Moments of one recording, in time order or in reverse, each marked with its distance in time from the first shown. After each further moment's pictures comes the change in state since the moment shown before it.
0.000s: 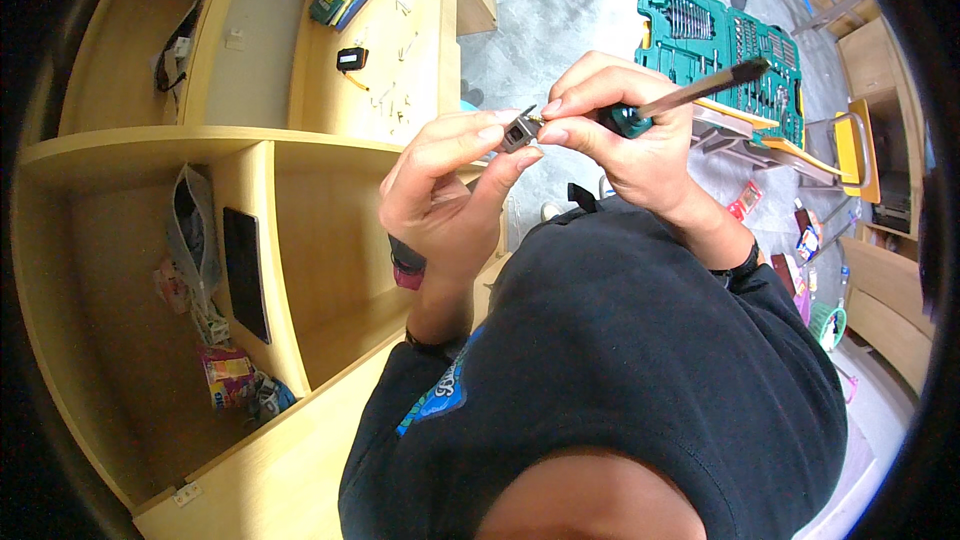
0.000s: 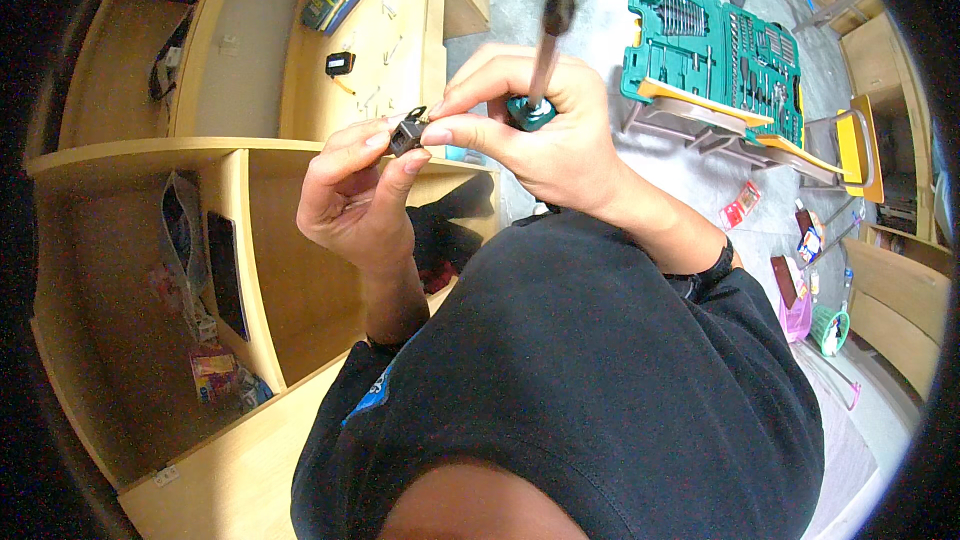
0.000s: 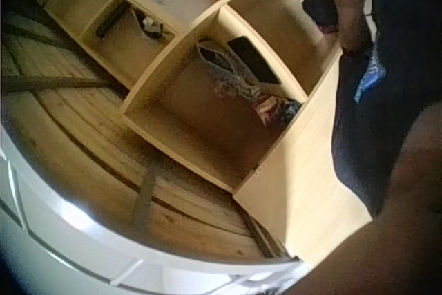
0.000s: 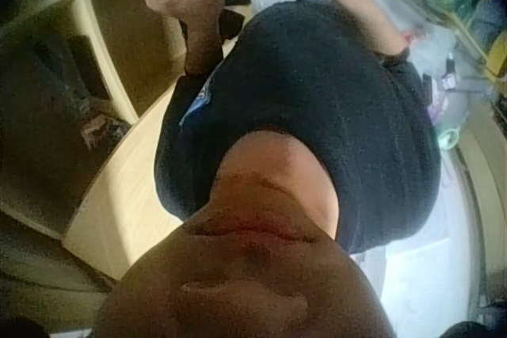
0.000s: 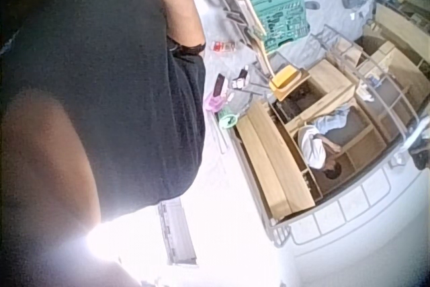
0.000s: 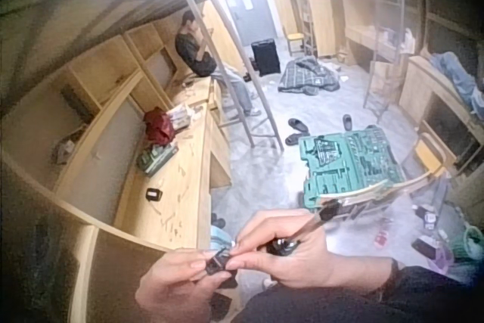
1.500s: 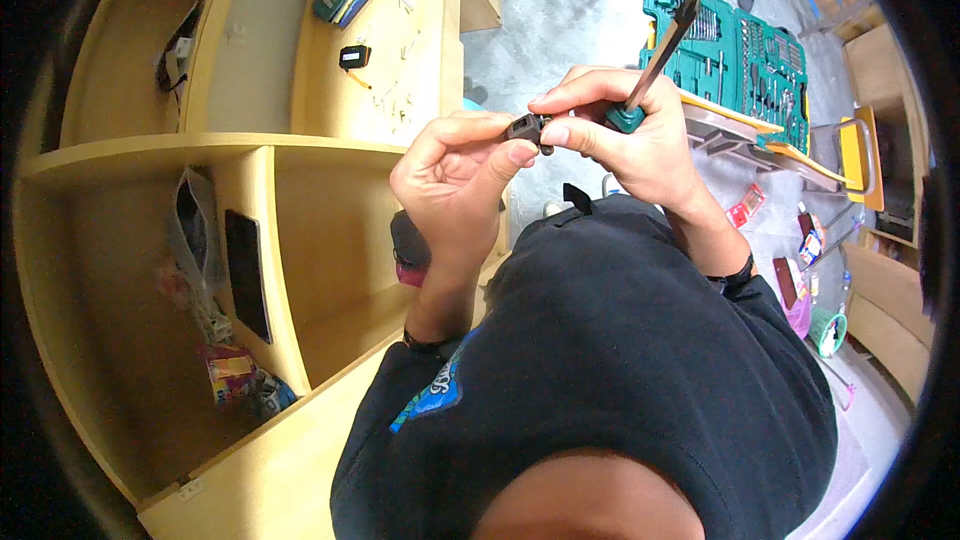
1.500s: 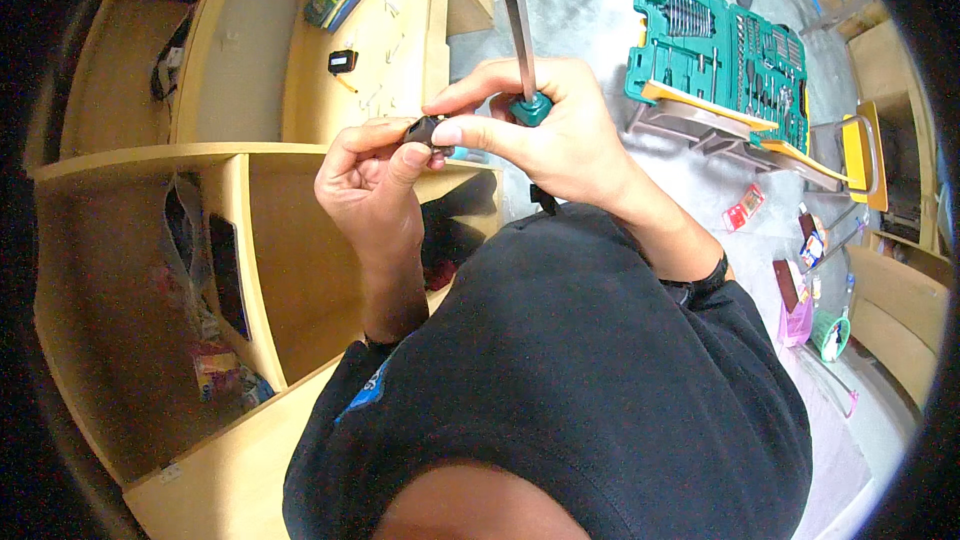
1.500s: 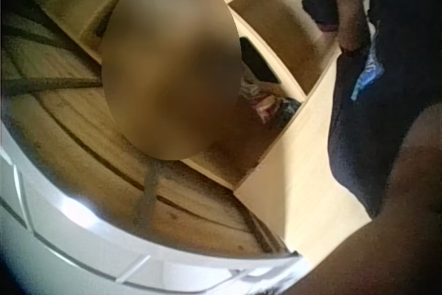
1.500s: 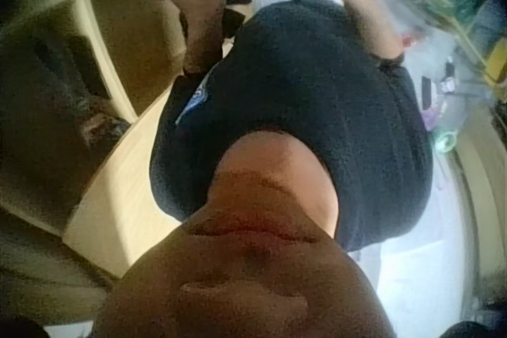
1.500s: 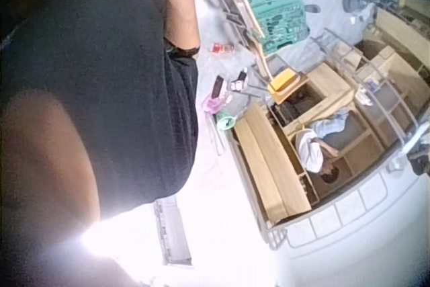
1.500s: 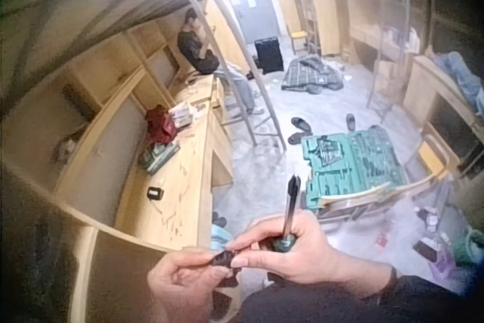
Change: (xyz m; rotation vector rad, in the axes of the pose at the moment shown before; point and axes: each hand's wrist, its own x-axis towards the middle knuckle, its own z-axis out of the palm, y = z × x) left_hand -0.003 -0.002 0.014 -0.408 0.136 -0.547; right_hand 0.004 0.002 -0.016 0.053 -0.095 0.311
